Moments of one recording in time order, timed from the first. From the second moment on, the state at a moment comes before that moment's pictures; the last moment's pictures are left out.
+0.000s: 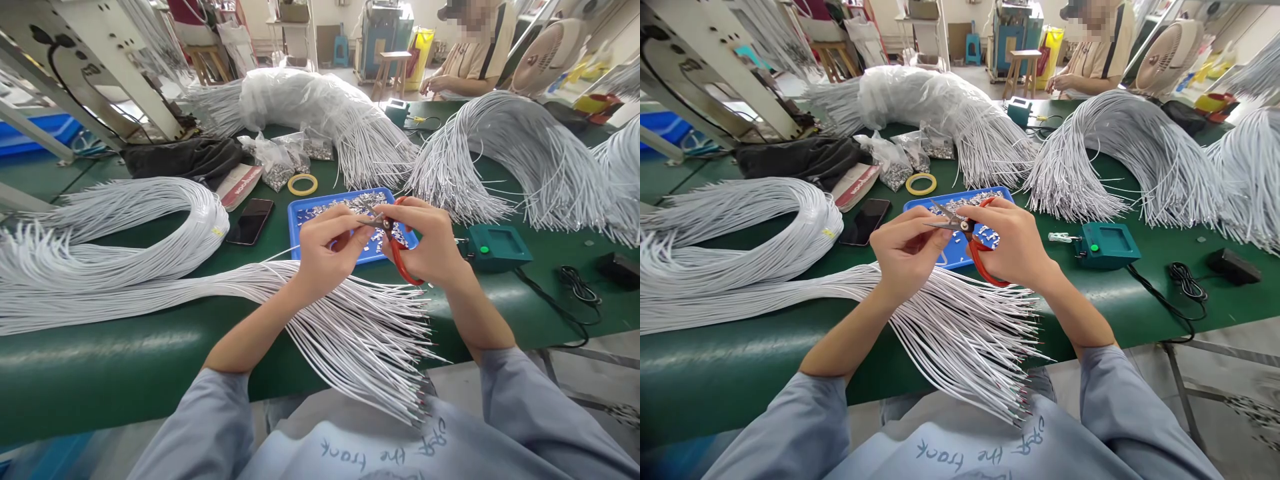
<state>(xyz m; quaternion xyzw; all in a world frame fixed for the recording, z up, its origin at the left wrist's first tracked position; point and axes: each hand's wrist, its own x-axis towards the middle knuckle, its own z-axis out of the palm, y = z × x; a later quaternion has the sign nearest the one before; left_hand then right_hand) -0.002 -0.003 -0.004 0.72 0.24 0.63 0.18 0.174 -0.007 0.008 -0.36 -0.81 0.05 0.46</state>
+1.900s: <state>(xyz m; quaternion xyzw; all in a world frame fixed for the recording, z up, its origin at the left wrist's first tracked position) 0.004 -0.013 -0.001 0.75 0.22 0.59 0.21 0.167 -0.032 0.022 -0.35 -0.68 0.27 0.59</state>
